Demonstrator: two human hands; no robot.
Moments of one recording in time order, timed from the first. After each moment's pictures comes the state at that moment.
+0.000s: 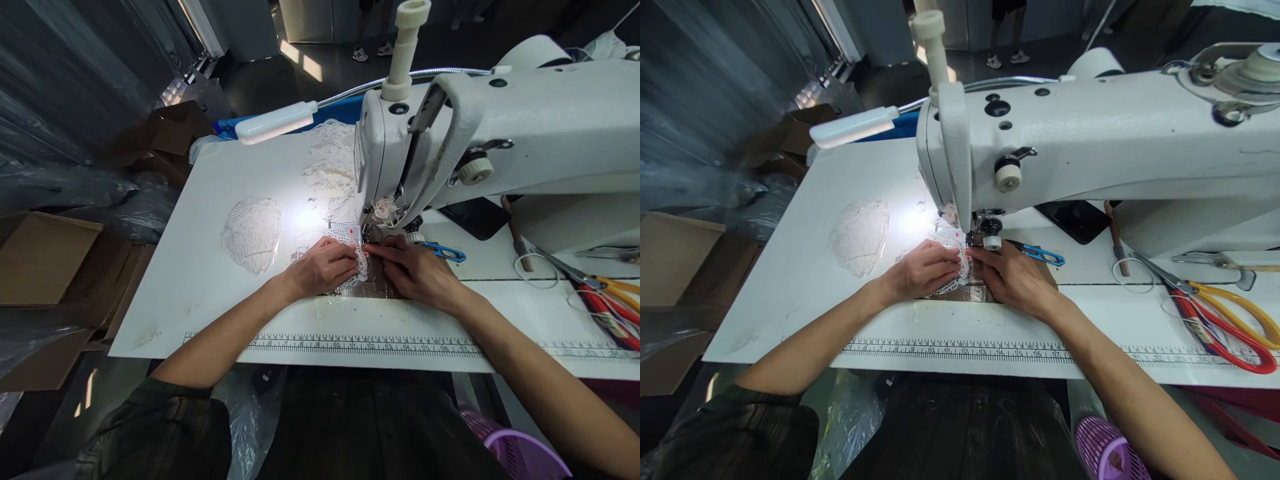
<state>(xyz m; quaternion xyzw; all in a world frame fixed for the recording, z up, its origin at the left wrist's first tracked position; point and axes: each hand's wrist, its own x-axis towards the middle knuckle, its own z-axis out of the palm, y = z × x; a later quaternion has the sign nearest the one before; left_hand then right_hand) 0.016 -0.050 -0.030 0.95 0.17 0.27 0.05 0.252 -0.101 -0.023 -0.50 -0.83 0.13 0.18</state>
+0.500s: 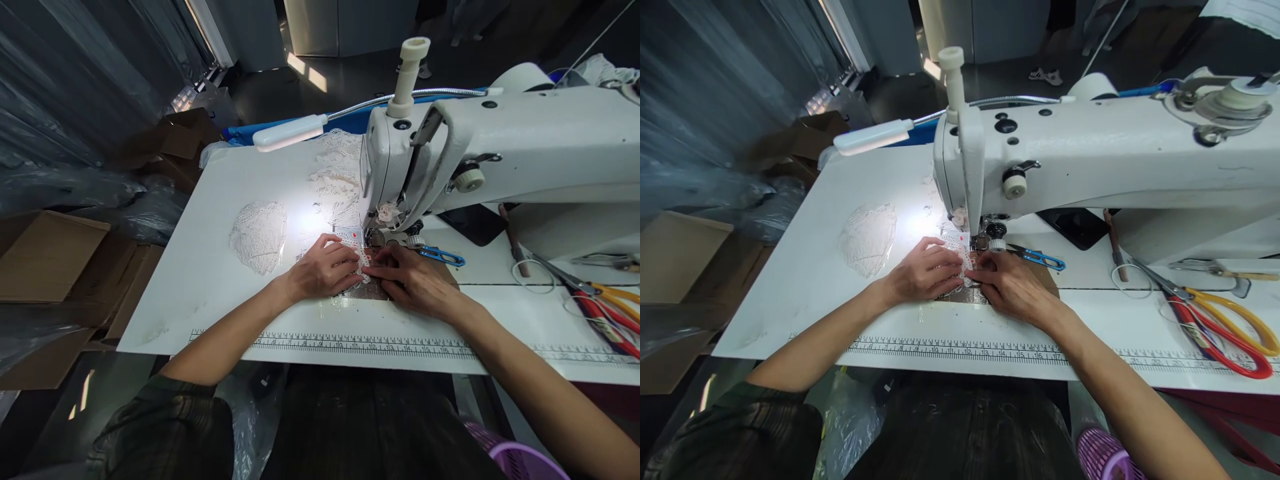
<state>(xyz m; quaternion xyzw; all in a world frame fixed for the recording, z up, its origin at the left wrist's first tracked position) 0.012 -0.053 -0.023 0.95 0.17 0.25 -0.03 0.245 -0.107 -0.016 -0.43 -0.88 0.09 0.21</state>
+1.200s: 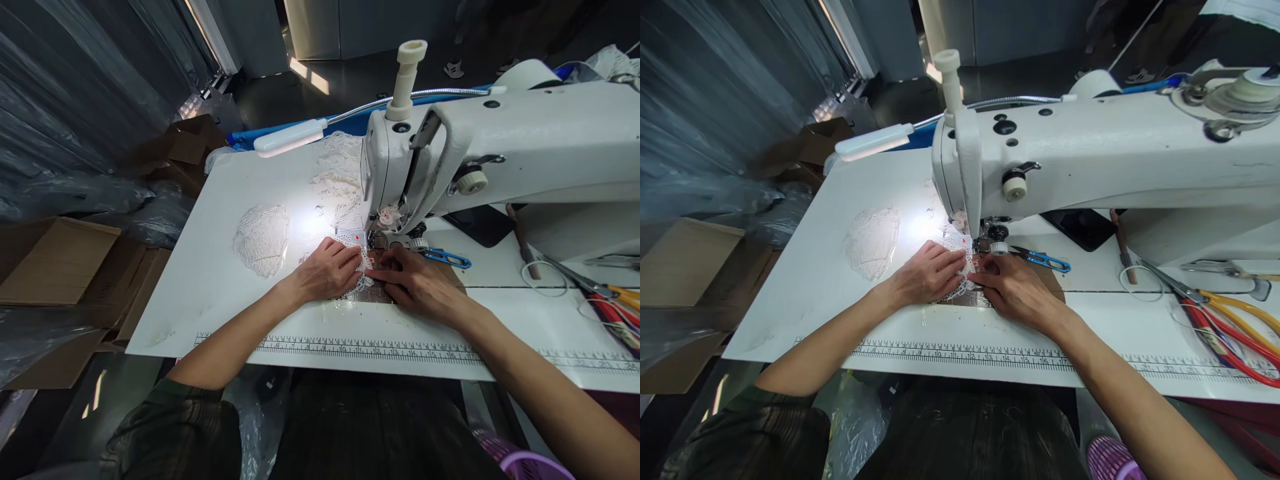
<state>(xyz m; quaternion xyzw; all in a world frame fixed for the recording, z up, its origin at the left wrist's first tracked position) 0.014 -0.055 -0.018 0.96 0.20 0.17 -0.09 0.245 -0.107 -0.021 -0.41 -0.88 0.09 0.22</state>
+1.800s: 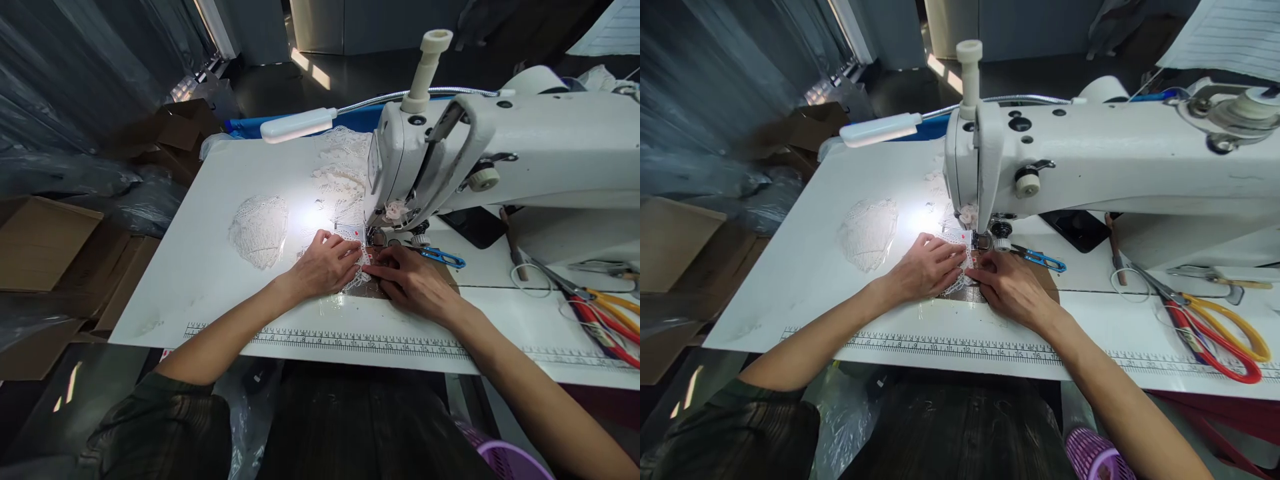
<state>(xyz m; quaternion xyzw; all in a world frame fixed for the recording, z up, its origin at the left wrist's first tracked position) 0.017 -0.064 -0.014 0.95 0.26 0.16 -0.04 0.245 -0.108 -0.023 -0.41 -0.88 0.06 0.21</state>
